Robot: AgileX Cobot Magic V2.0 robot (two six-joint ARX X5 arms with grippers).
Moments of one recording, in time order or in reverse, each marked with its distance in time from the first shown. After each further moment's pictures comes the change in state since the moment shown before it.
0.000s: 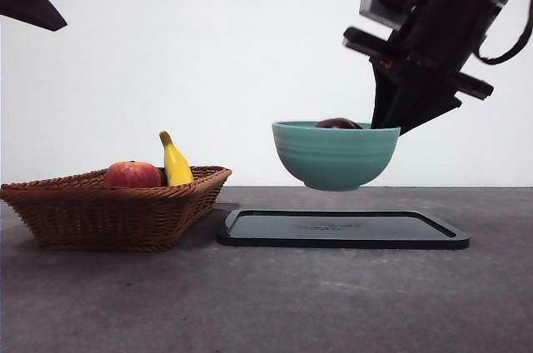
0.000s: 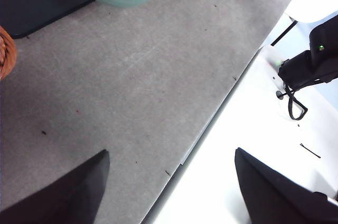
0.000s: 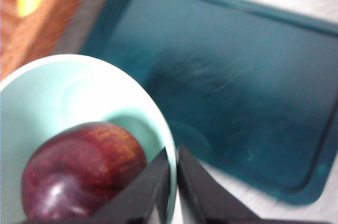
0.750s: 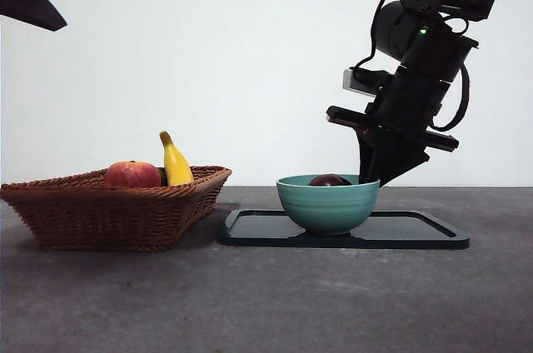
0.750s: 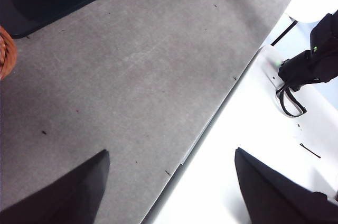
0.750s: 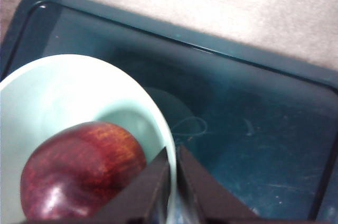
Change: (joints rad) left arm 0.000 0.000 0.000 0.000 0.000 0.000; right arm -0.077 0.358 0.241 0.016 -0.001 -0.033
